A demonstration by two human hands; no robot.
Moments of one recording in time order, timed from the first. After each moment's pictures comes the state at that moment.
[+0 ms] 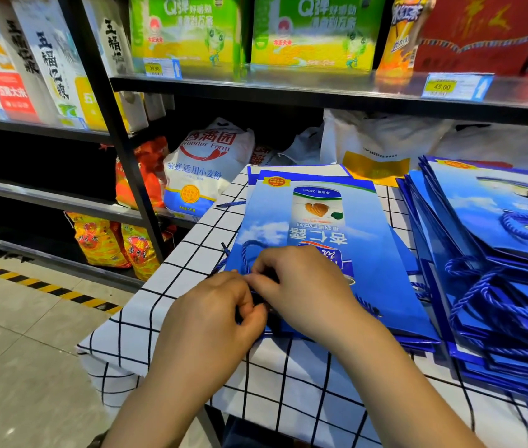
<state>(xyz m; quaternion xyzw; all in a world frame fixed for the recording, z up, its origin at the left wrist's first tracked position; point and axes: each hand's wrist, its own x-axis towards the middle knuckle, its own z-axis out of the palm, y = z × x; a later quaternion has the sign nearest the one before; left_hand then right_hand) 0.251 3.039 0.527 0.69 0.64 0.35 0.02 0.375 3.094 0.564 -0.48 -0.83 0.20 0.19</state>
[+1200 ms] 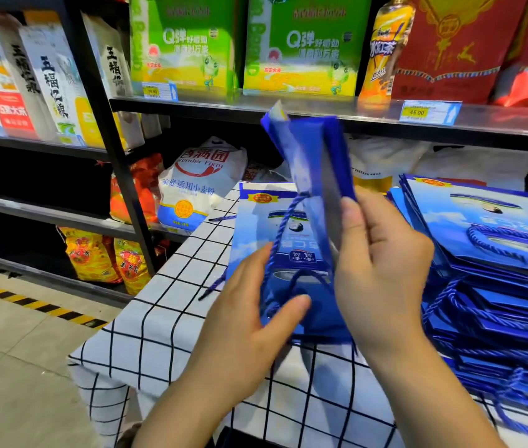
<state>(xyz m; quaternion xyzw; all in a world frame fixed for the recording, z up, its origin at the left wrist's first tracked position) 0.291 3.039 0.544 0.65 0.53 0.50 0.23 0.415 3.072 0.600 -0.40 -0.67 0.07 0.63</state>
